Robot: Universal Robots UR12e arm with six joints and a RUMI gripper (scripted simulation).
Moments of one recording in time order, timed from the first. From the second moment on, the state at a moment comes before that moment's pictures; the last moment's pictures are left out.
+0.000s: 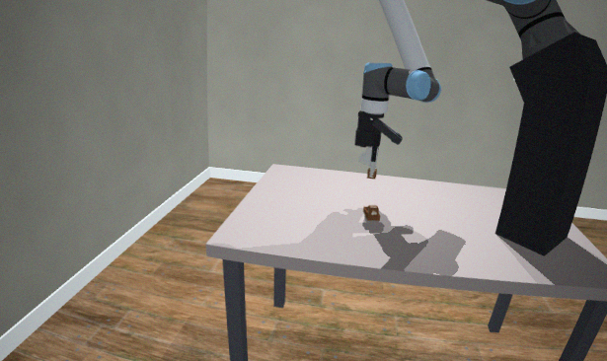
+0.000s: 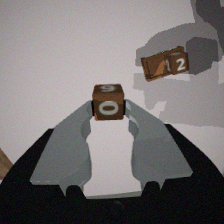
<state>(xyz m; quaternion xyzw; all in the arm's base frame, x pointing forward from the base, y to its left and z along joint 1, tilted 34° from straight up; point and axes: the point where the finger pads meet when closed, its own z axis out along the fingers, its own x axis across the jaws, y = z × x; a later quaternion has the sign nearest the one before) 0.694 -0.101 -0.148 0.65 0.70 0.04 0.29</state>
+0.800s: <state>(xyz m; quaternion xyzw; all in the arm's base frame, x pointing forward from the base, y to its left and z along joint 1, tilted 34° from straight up) 0.697 -0.098 -0.147 0.83 0.47 0.13 0.26</state>
